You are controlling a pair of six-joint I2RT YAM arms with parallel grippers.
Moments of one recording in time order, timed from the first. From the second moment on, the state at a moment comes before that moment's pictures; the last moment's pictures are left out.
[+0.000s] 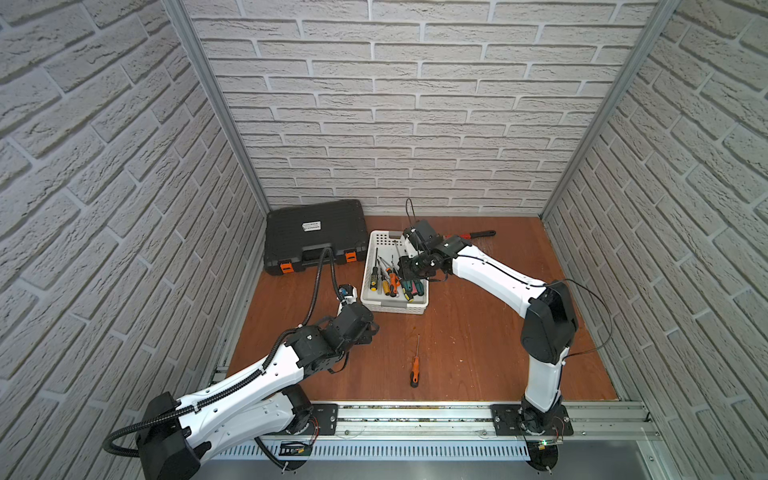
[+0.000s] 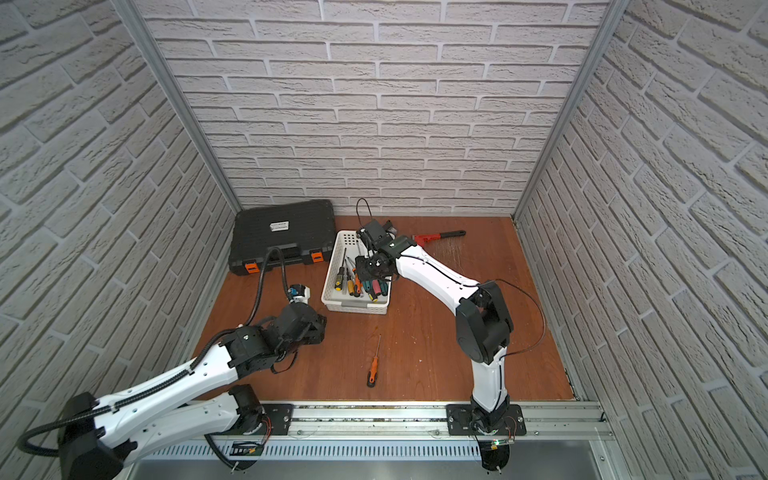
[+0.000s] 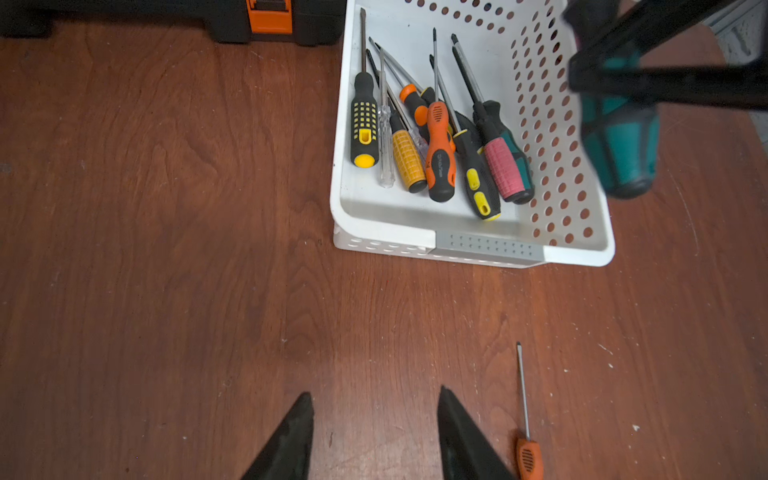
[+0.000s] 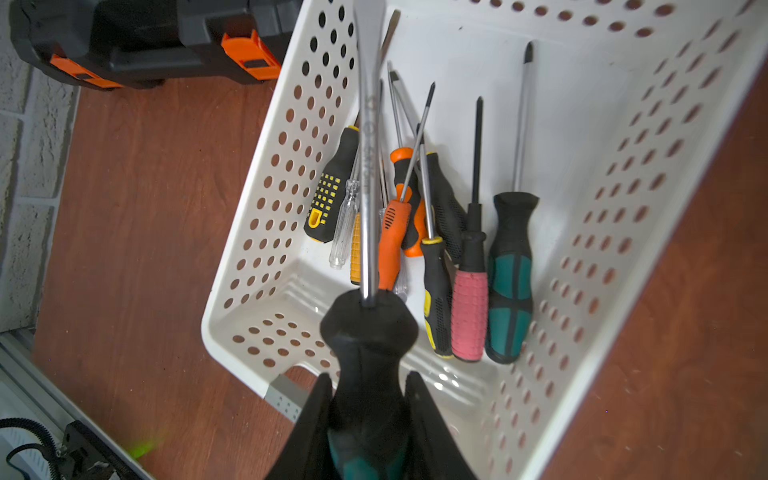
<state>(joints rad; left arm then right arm) -0.89 0.92 0.66 -0.61 -0.38 -0.81 0.63 1.96 1.70 -0.80 -0.10 0.47</state>
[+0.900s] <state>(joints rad) -0.85 0.96 0.66 -0.61 -0.35 -0.80 0.62 2.15 1.71 -0.67 -0.14 0.48</state>
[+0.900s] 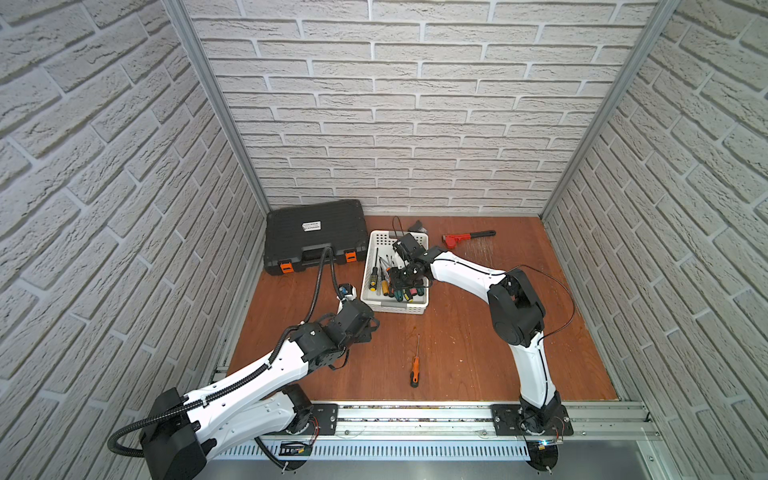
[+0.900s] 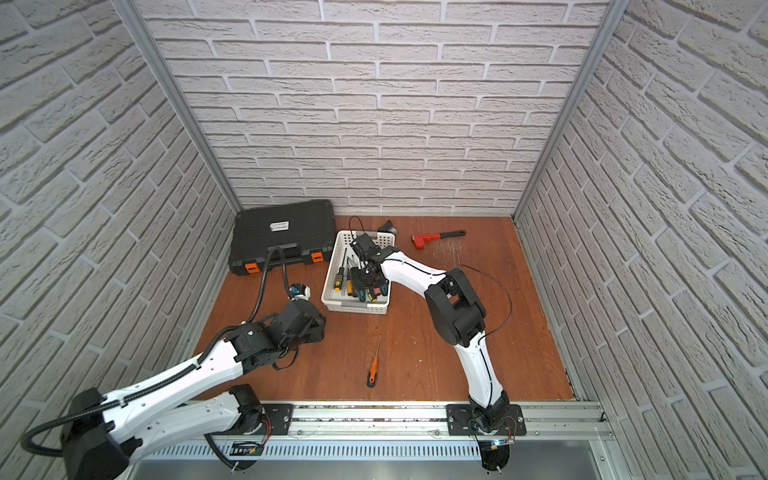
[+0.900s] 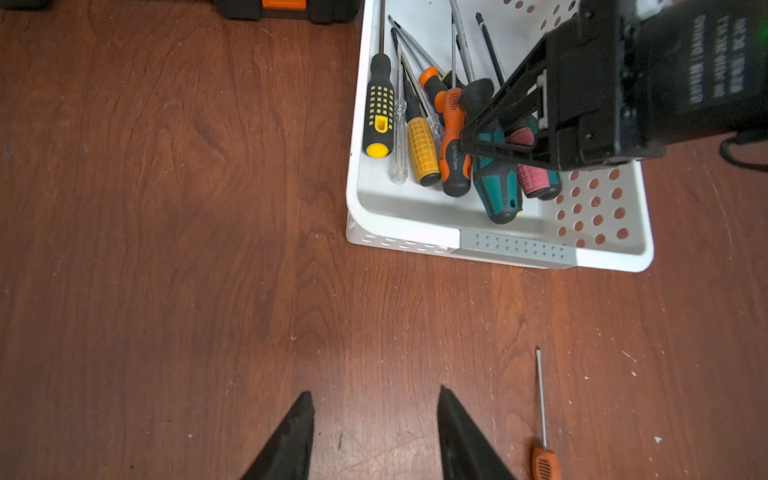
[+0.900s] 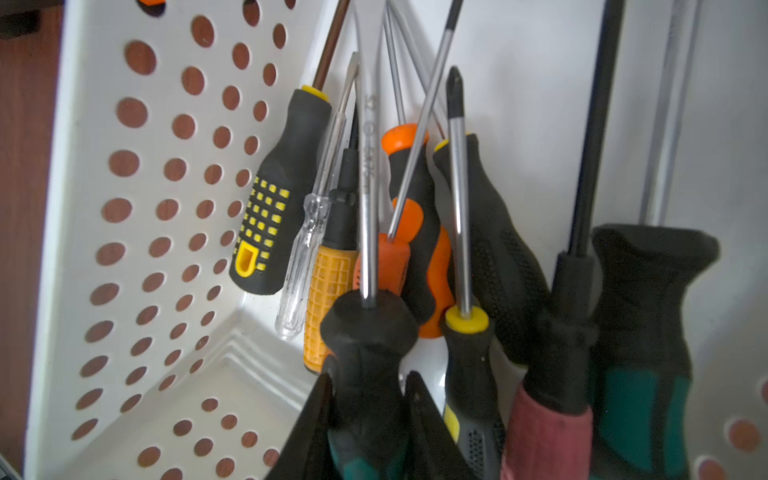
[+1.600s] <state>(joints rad) -0.91 1.03 0.70 -0.66 -0.16 -0.80 0.62 1.90 1.67 -0.67 -0.14 0.42</state>
